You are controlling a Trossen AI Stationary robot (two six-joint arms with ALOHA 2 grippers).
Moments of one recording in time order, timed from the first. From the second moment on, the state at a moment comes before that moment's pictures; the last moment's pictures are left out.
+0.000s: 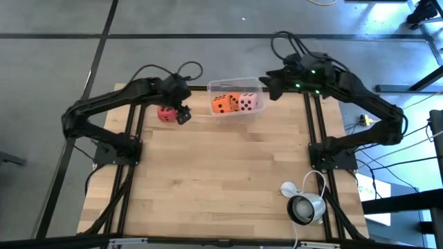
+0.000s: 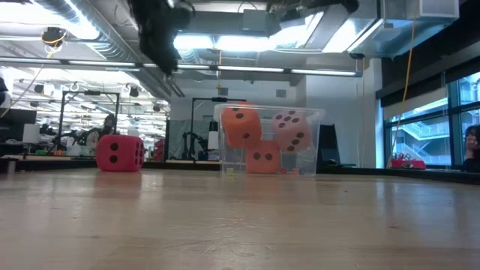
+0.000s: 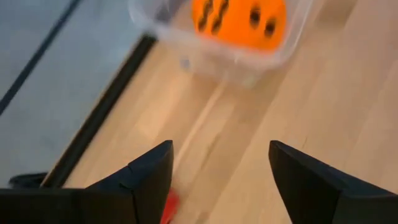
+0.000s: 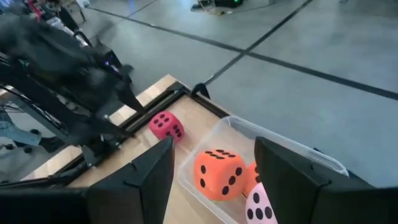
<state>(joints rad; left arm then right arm) 0.47 1.24 1.31 -0.98 -0.15 -0.05 -0.36 1.24 1.56 -0.74 0.13 0.41</state>
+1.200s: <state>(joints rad) 0.59 1.20 0.96 -1.12 -0.38 -0.06 -0.29 1.22 1.56 -0.83 0.25 0.42</state>
